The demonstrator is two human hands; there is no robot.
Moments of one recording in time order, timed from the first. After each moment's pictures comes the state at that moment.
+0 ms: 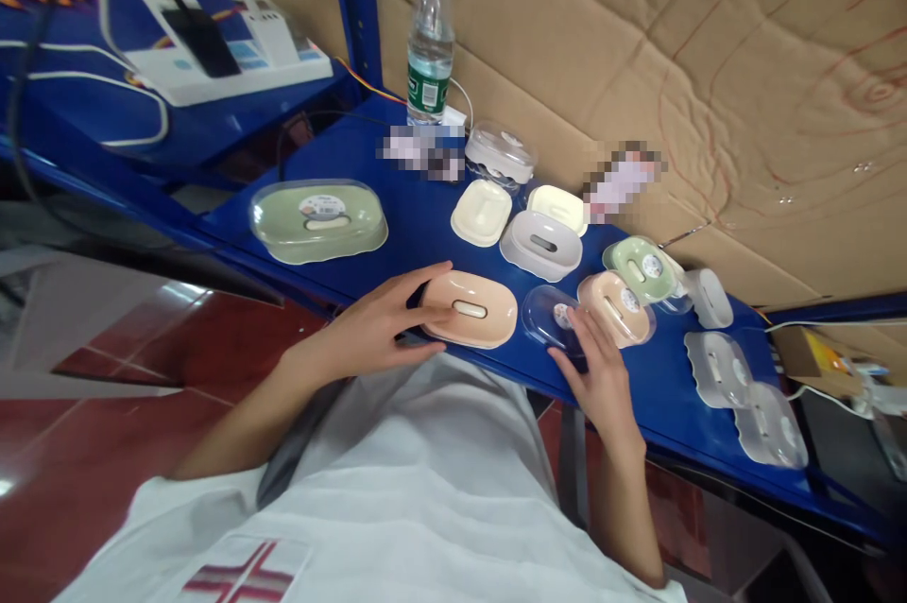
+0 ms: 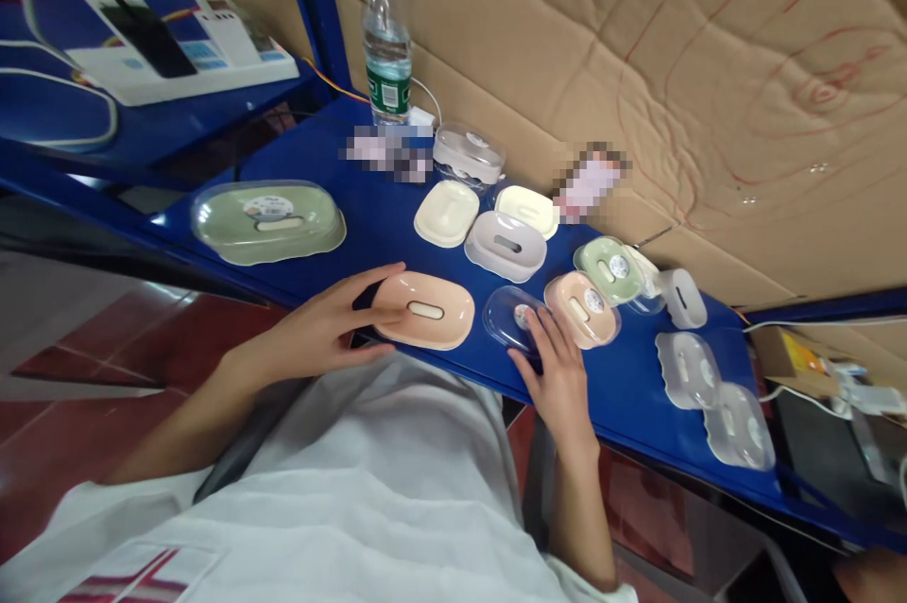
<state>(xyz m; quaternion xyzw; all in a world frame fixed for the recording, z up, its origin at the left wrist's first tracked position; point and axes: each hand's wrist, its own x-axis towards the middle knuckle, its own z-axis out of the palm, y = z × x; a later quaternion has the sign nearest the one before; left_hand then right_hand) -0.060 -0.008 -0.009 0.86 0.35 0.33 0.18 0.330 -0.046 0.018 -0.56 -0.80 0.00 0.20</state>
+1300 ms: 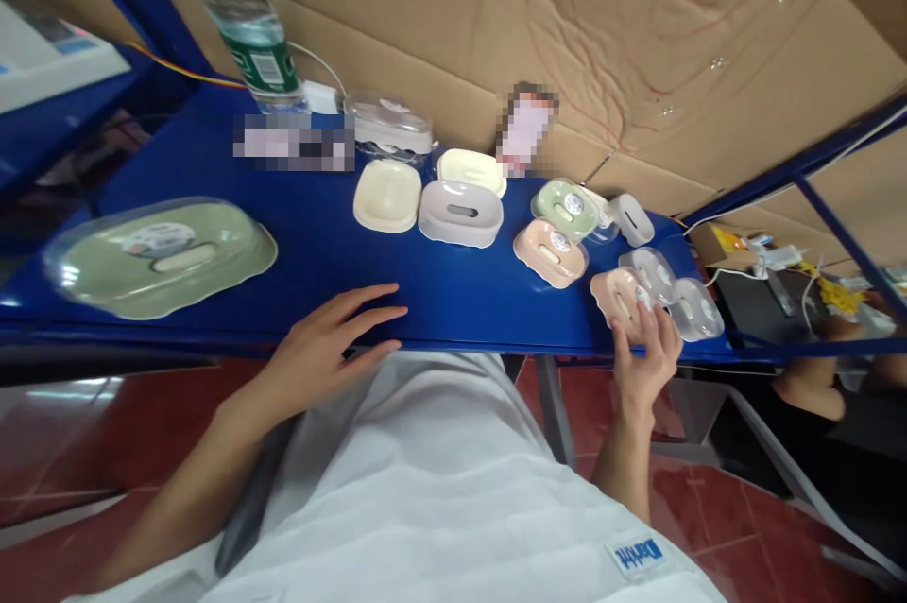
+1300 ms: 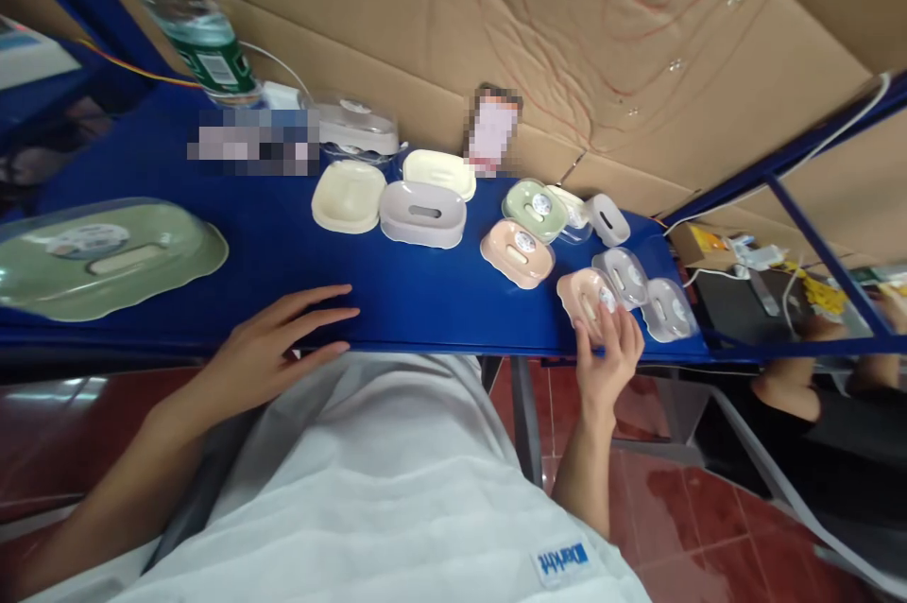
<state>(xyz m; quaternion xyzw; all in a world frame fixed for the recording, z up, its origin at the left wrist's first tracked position) -0.039 -0.009 -0.013 0.86 0.38 0.25 0.22 0.450 -0.137 -0.003 -0.71 -0.56 -0.31 0.31</state>
